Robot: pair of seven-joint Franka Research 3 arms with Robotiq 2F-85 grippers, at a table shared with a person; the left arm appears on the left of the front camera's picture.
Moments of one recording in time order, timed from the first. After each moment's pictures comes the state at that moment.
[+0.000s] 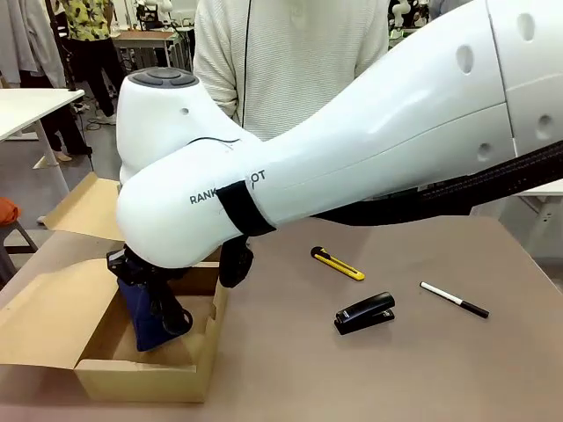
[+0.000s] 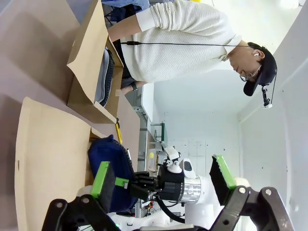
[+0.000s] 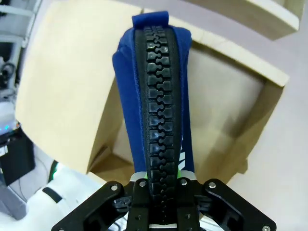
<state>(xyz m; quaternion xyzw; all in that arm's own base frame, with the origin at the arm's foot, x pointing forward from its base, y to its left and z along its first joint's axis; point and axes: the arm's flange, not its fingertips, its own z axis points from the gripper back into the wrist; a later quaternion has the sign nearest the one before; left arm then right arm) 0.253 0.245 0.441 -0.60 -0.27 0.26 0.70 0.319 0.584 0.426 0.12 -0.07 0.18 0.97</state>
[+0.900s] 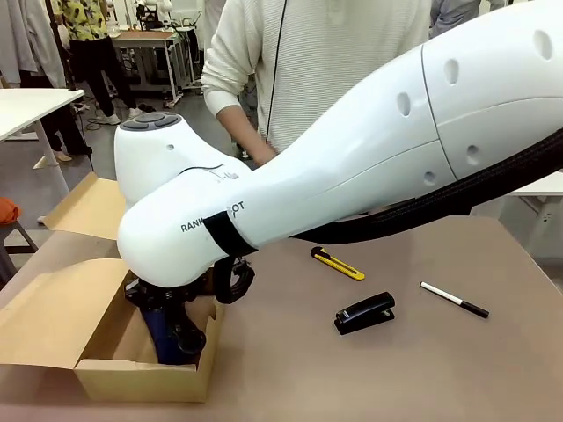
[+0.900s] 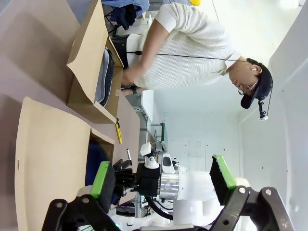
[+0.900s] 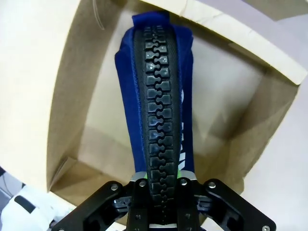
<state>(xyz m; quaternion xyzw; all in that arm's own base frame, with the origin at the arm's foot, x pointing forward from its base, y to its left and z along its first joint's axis) 0.253 0.245 0.441 -0.60 -0.27 0.26 0.70 0.331 0.589 0.371 0.06 -0.04 0.19 0.98</state>
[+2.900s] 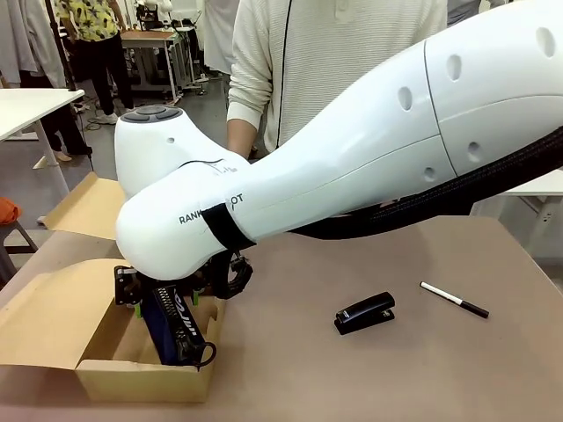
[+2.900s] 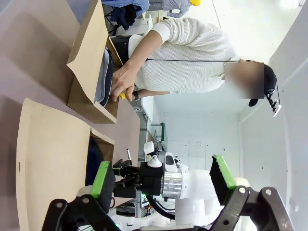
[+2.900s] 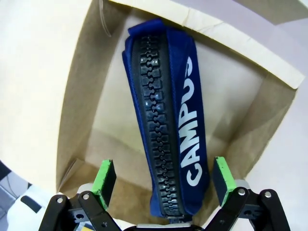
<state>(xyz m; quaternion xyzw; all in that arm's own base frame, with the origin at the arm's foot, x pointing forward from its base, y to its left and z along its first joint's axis) 0.253 0.245 0.441 -0.60 -0.27 0.26 0.70 0.335 0.591 0.379 0.07 -0.04 0.19 0.98</state>
